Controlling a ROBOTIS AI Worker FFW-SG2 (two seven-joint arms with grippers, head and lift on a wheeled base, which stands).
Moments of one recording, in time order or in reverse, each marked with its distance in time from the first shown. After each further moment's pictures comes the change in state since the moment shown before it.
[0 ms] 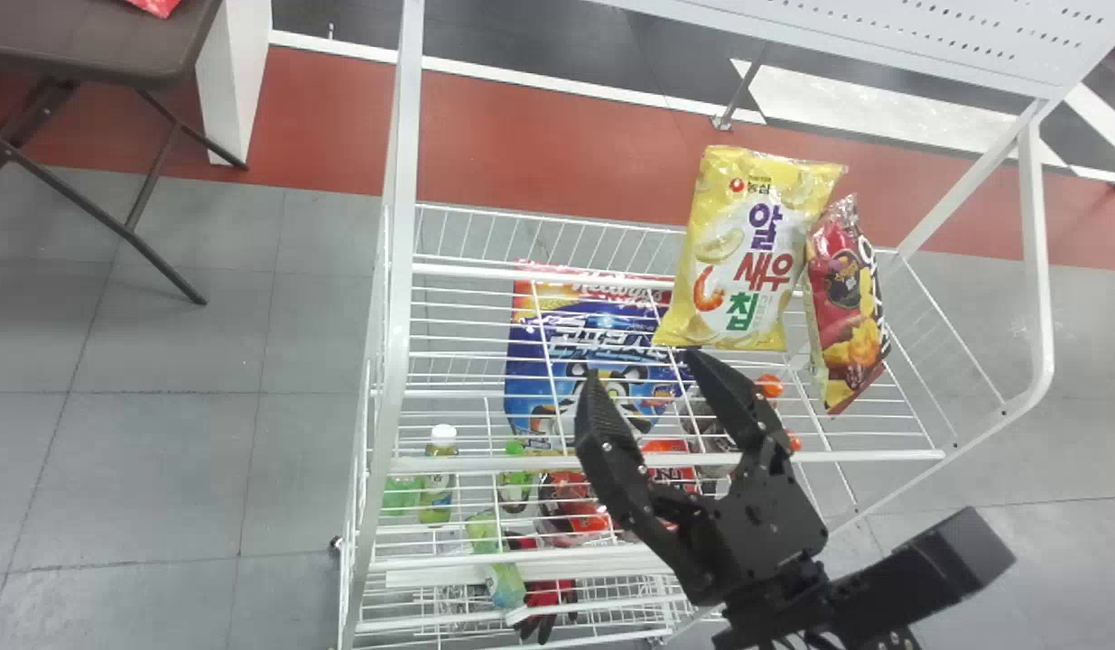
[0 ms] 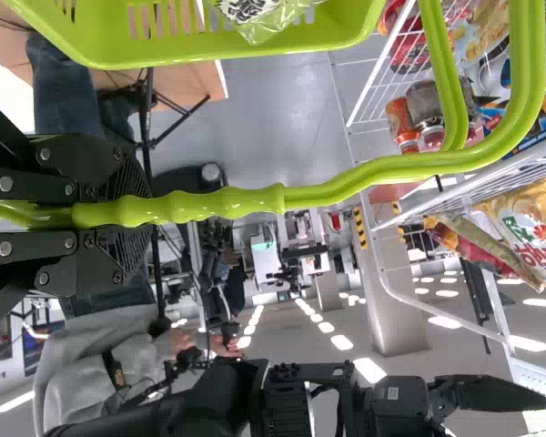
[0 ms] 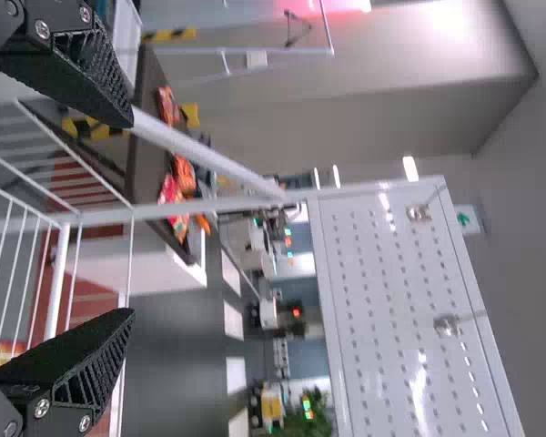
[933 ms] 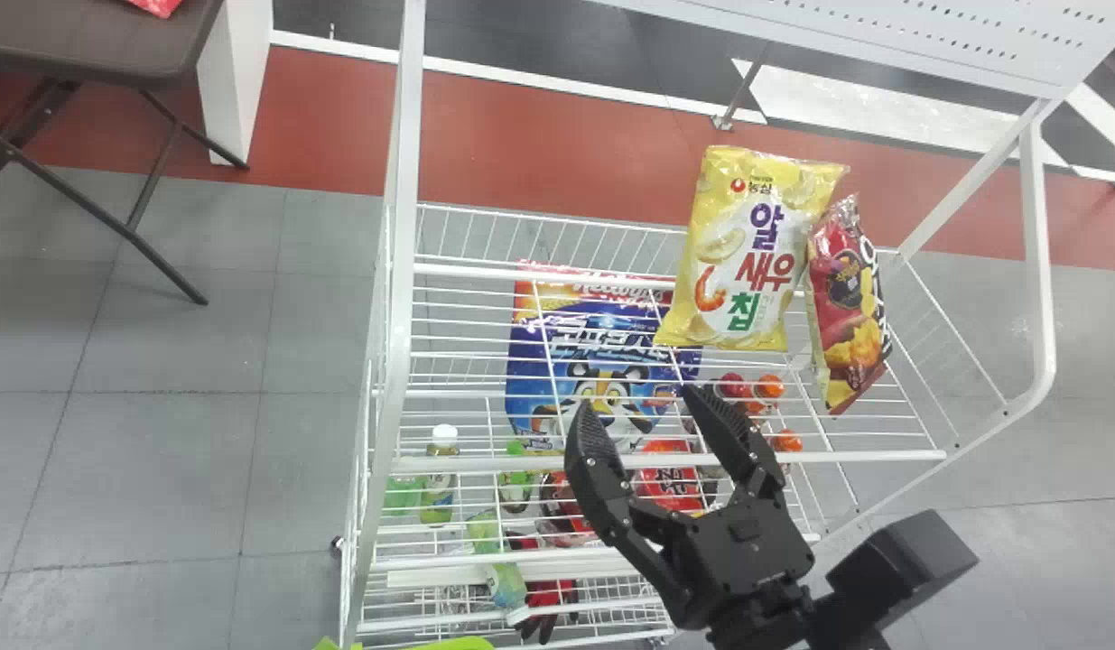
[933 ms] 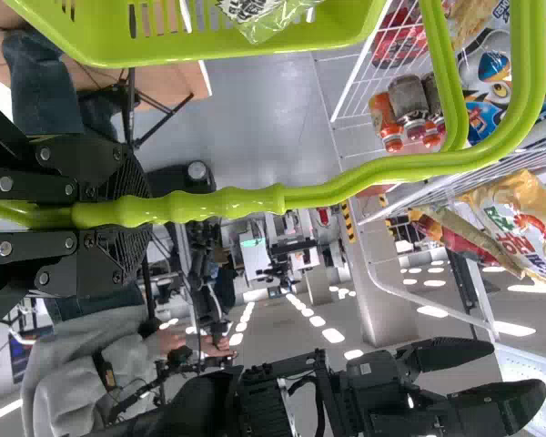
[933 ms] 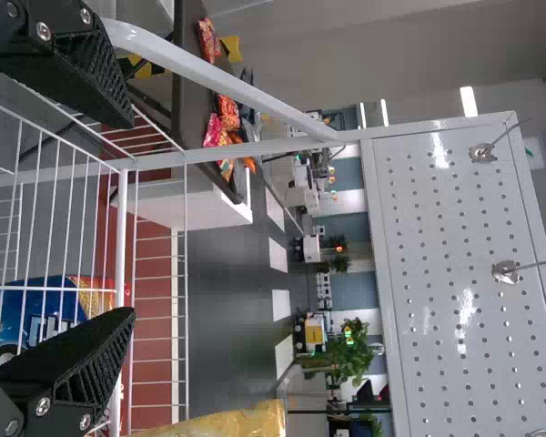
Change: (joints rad) left arm 0.004 0.000 0.005 0.021 0.006 -0.059 -0.022; right arm 0.046 0.068 0.014 -0.079 0.081 0.162 -0.066
